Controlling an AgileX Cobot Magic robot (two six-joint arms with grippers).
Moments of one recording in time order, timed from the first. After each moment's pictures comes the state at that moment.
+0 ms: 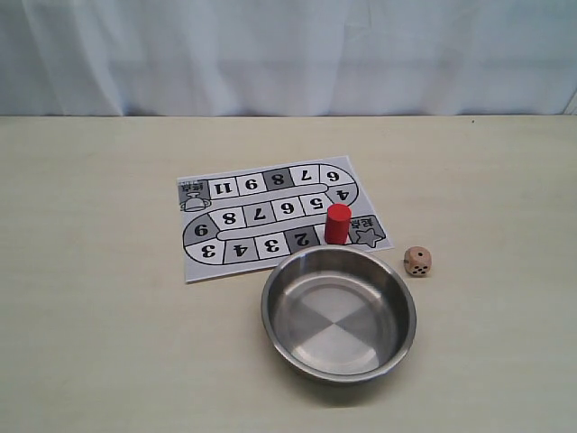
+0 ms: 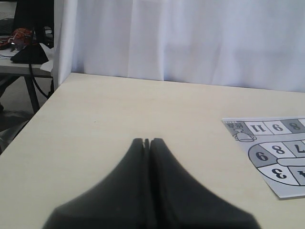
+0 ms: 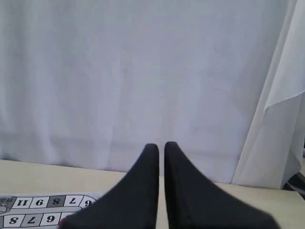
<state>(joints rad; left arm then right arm) 0.03 0.00 0.01 0.05 0.25 -0.10 -0.04 0.03 -0.88 0.08 0.86 -0.17</state>
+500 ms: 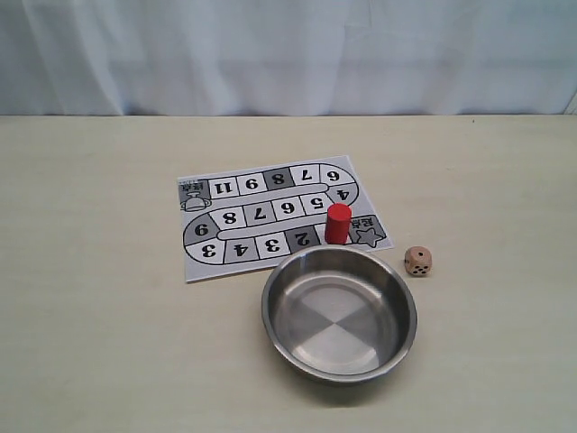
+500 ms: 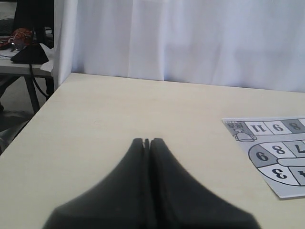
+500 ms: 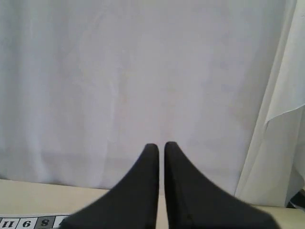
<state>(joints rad) 0.03 0.00 0.01 0.05 0.25 -0.10 -0.04 0.00 -0.69 0.10 0.63 -0.19</state>
